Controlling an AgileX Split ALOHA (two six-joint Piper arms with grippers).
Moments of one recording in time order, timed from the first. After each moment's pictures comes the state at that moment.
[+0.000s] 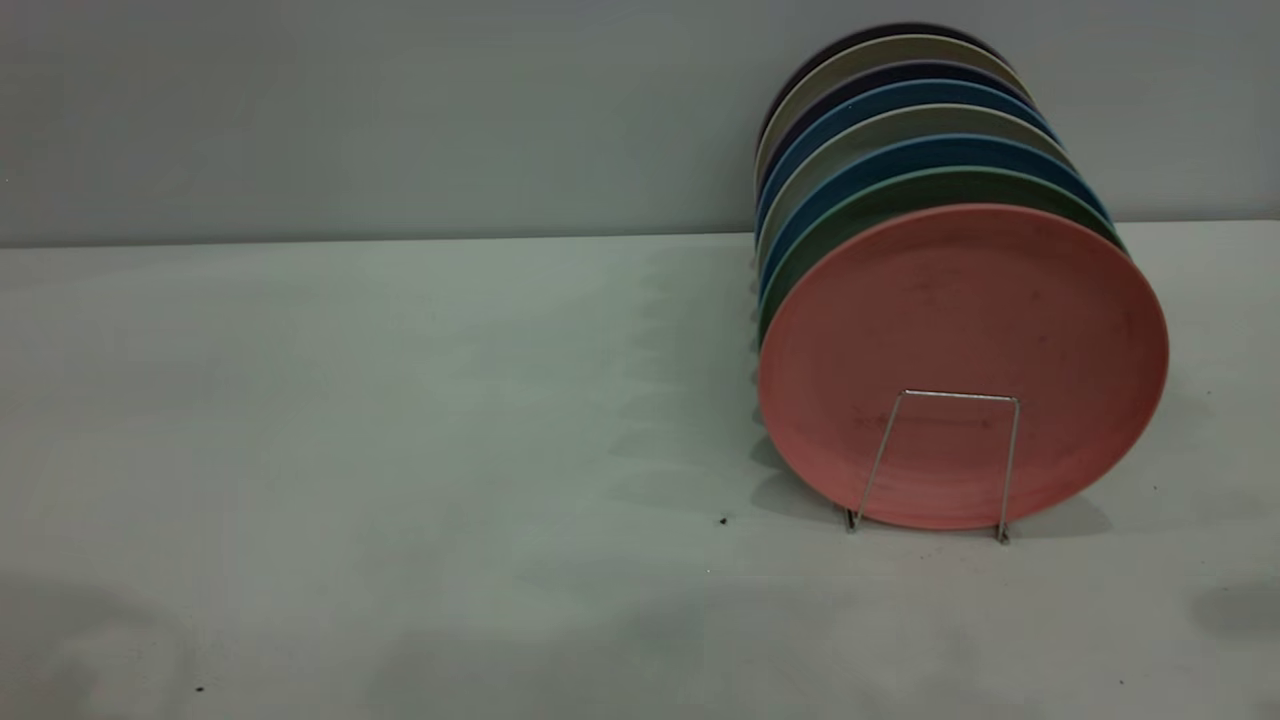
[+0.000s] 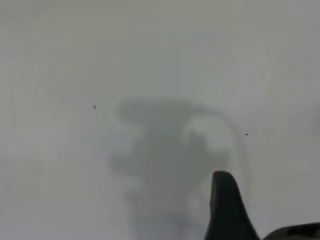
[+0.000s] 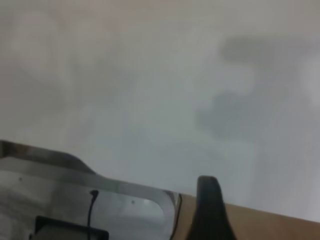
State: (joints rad) left arm -0.02 1.17 -0.98 0.01 0.92 0.08; right arm -0.11 1.23 -0.94 0.24 1.10 -0.35
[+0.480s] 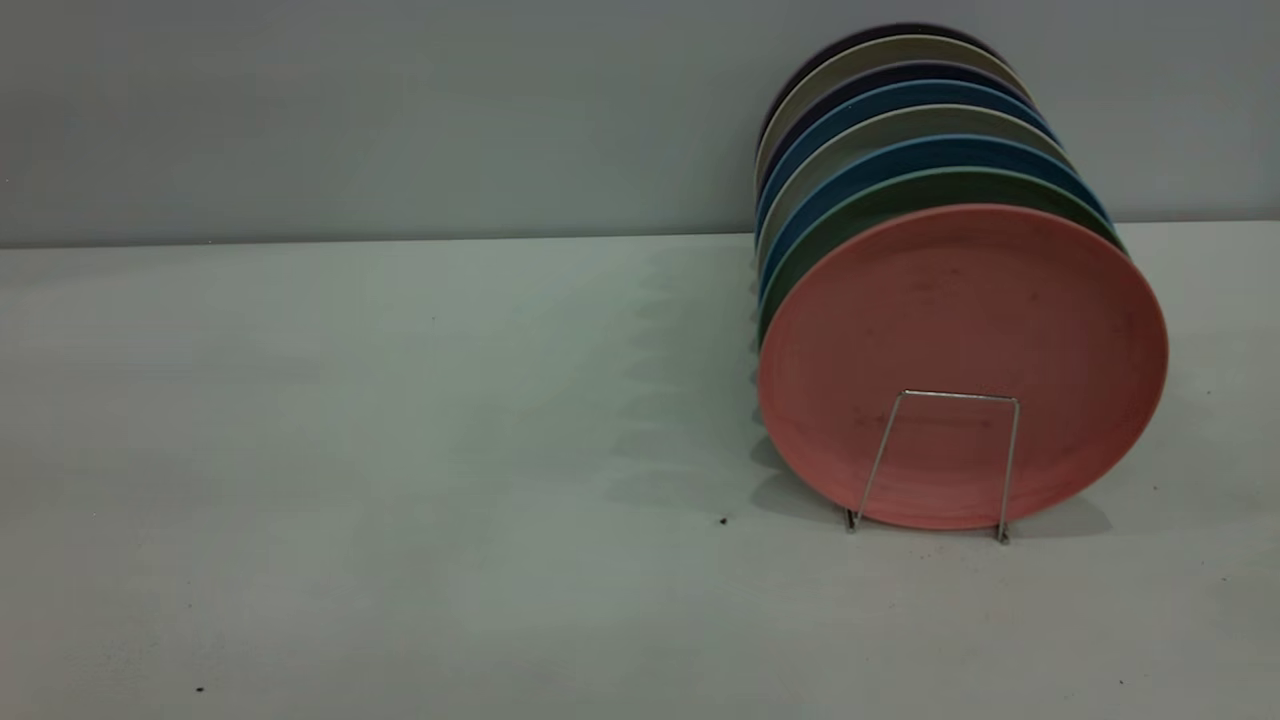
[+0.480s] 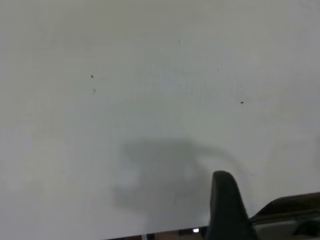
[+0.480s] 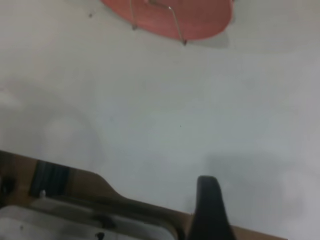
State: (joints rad) left arm -0.02 0.82 -0.74 0.01 0.93 0.08; right arm -0.11 0.77 -0.84 0.30 1.17 -0.37
